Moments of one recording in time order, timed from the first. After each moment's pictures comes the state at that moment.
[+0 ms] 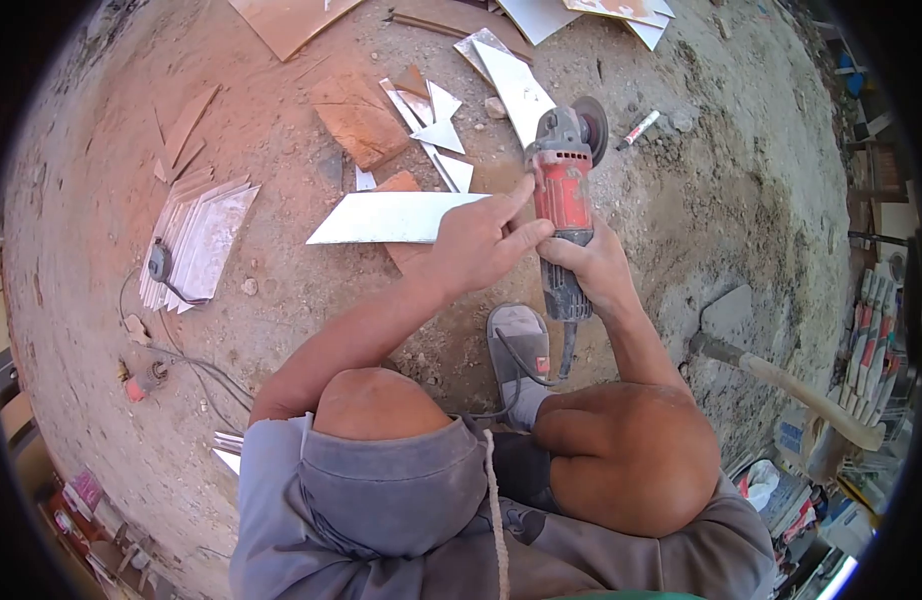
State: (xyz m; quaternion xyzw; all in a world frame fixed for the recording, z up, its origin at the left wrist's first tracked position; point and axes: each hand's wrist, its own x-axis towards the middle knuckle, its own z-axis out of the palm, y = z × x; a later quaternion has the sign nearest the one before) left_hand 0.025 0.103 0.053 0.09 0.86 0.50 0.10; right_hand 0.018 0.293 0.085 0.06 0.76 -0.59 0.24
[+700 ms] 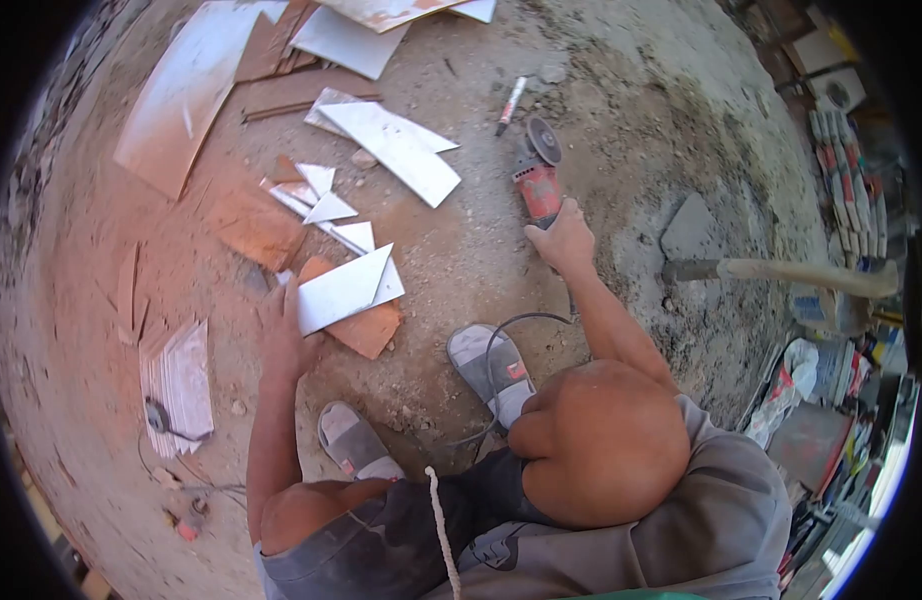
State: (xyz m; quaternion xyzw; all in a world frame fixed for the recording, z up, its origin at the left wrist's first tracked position) left_hand 0.047 -0.042 -0.017 0.07 0.98 0.12 0.10; right_hand 0.016 0.403 -0.016 0.26 0.95 -0.14 0.07
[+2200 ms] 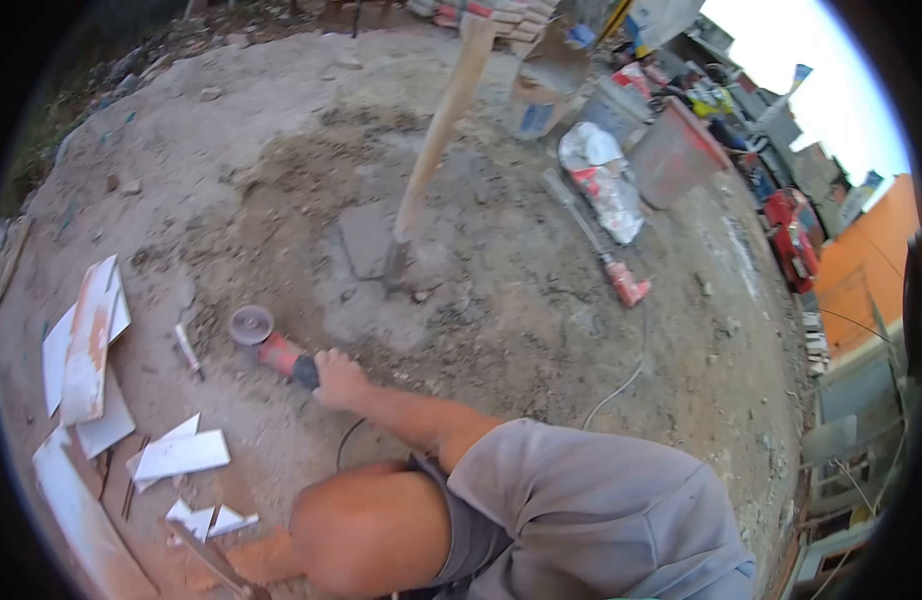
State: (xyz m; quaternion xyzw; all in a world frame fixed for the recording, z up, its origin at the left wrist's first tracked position) left_hand 0.062 0.023 0.097 -0.01 0.76 0.55 0.34; right_hand 0.116 0.448 -0.017 0.40 0.88 -0.26 0.02
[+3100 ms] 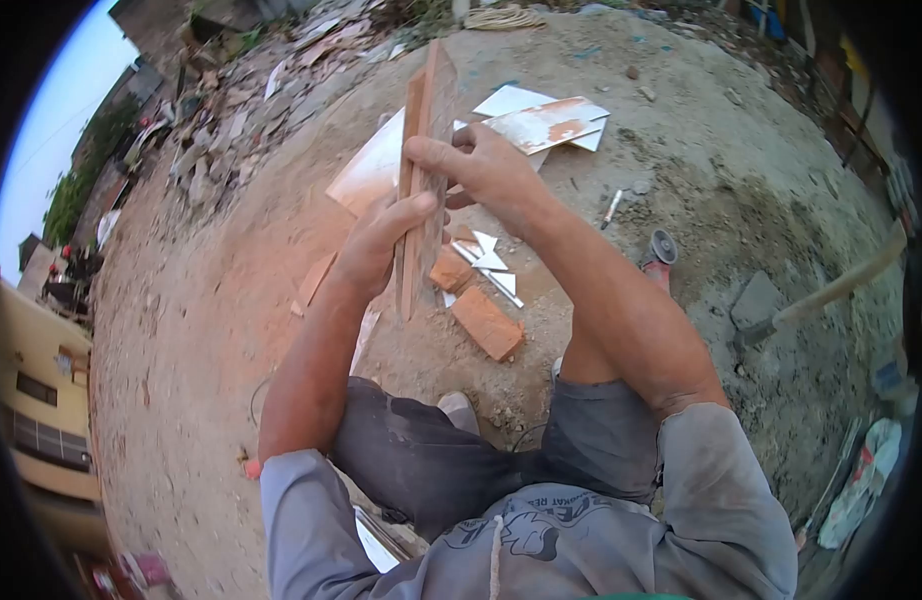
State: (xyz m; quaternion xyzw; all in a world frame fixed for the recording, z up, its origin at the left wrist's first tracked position) left_hand 0.084 0.013 0.342 0.14 0.69 0.70 0.13; right_hand 0.041 0.188 0.347 -0.18 0.65 -0.74 0.00
